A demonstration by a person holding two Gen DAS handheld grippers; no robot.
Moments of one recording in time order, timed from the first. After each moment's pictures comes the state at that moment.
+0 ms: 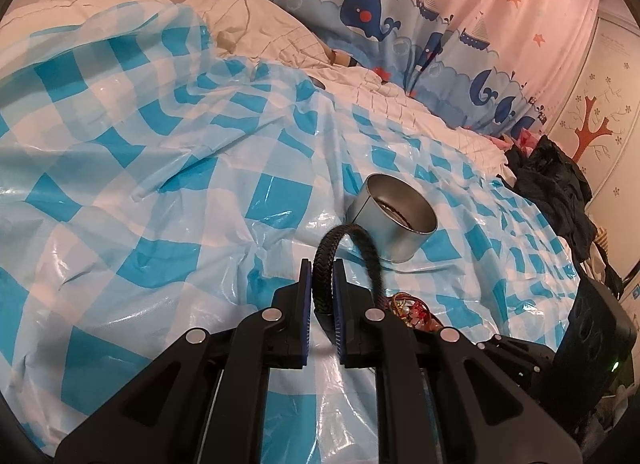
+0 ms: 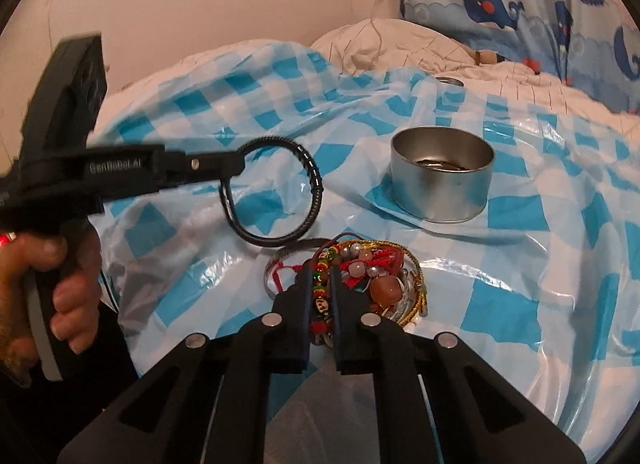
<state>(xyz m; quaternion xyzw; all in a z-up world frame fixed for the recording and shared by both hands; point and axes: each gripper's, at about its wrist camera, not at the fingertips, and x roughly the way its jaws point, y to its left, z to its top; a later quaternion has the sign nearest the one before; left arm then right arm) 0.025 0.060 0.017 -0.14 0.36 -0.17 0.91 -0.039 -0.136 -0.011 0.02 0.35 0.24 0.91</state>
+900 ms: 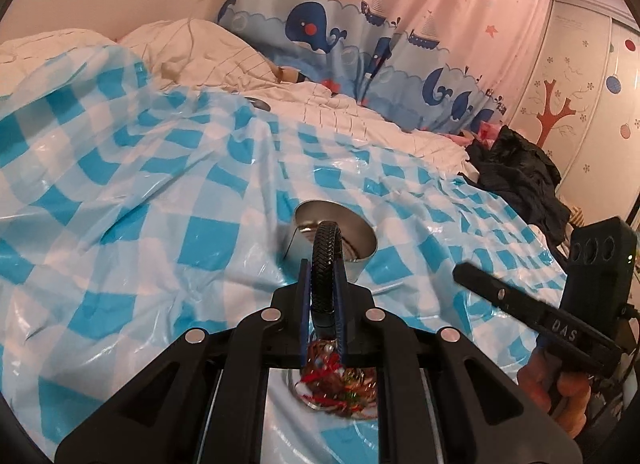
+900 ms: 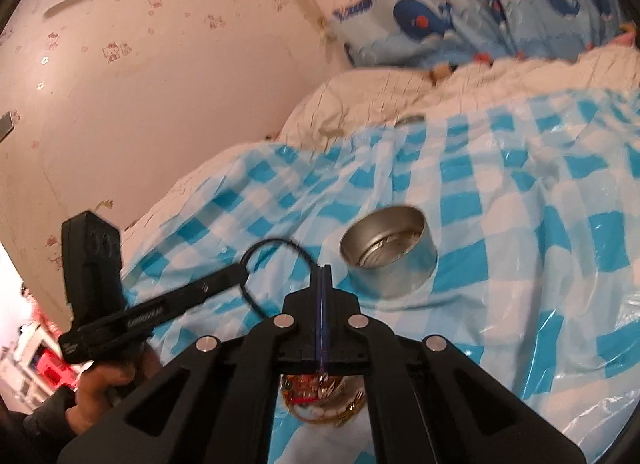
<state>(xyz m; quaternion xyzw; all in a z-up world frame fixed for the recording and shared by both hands) 0.032 0.018 0.044 -0.12 0.32 -0.24 0.91 -0.021 -0.220 0.043 0.20 0.29 0.23 0.91</state>
